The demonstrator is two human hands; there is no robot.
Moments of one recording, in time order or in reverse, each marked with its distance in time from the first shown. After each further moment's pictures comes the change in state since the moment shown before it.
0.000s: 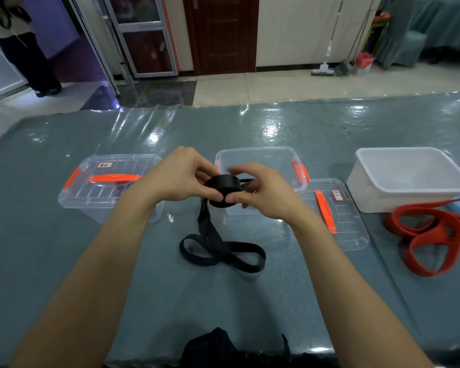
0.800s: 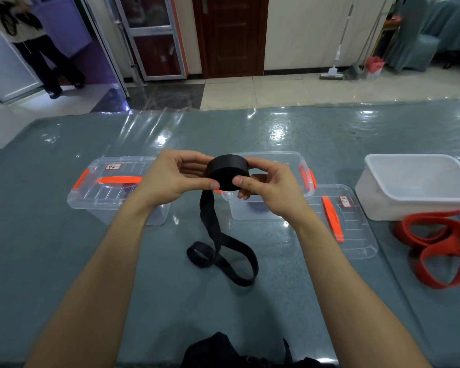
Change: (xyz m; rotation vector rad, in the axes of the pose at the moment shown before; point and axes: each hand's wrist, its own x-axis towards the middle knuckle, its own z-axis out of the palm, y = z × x) left_hand -0.011 -0.026 0.001 -0.515 0.249 0.121; right_hand 0.013 -0.001 0.002 0.514 0.109 -0.053
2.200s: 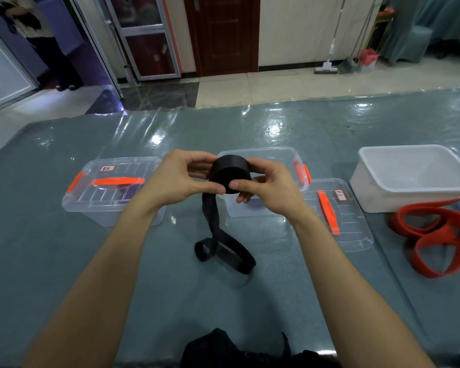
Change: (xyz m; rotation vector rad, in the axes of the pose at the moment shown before) left_hand 0.010 0.001 0.019 0.203 -0.080 -0.012; right_hand -0.002 0.010 -0.010 -0.034 0.009 0.010
